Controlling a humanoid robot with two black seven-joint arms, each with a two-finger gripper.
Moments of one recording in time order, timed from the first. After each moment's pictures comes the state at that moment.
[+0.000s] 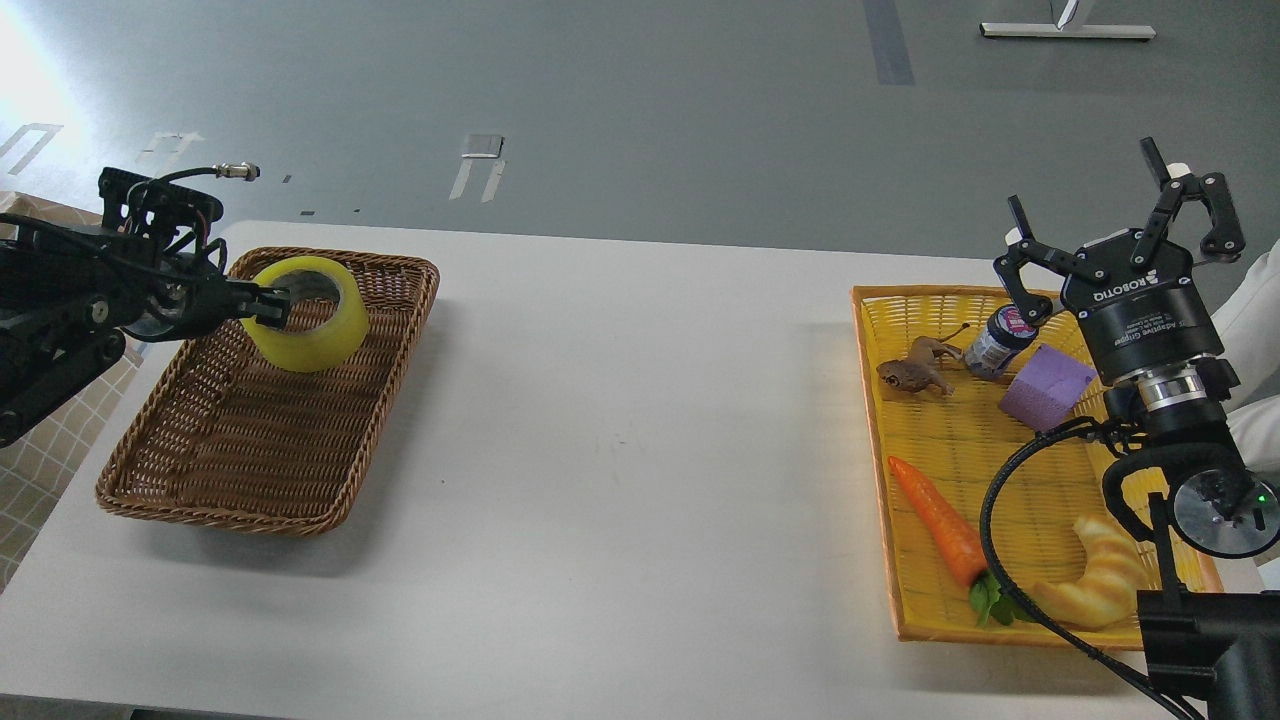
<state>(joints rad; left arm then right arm) -0.88 0.78 -0.38 -0.87 1.81 -0.46 -0.12 0.26 -0.02 1.74 1.25 -0.35 0.49 -0.17</state>
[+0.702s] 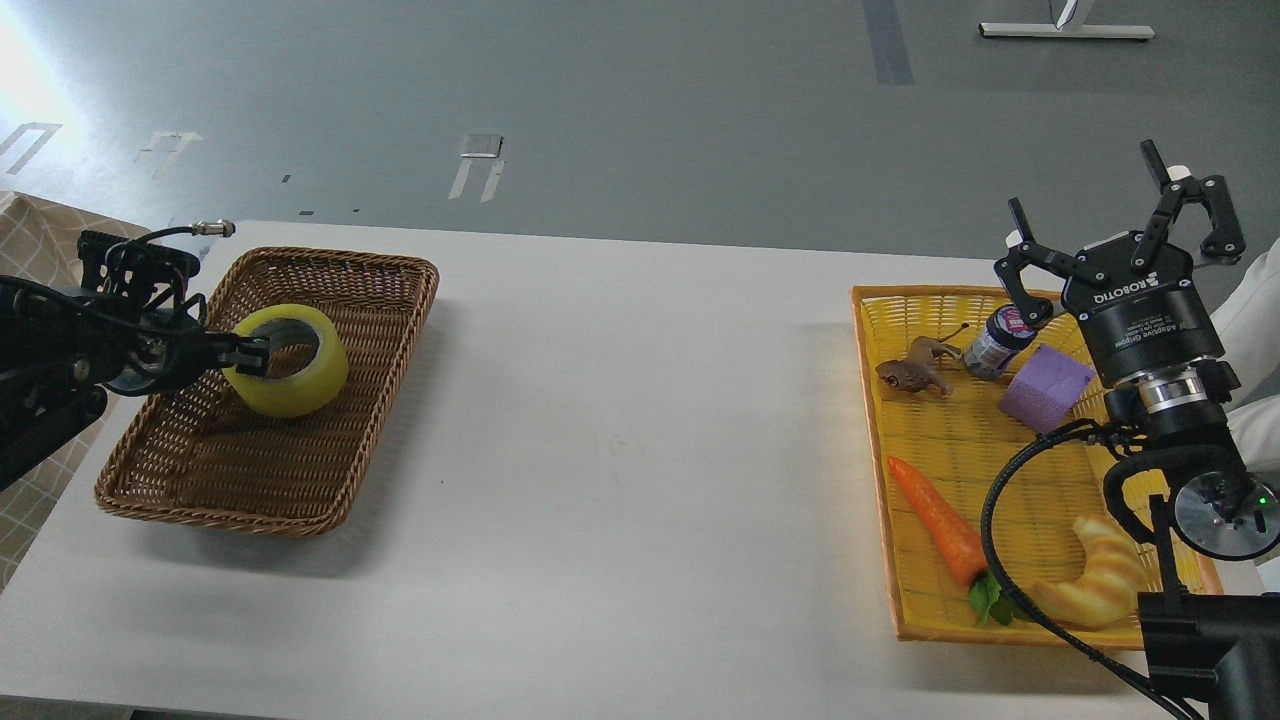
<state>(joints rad) -0.78 0.79 -0.37 -0.85 1.78 -0.40 -0.14 0.25 -0.02 1.74 1.25 -0.35 0.49 -0.17</state>
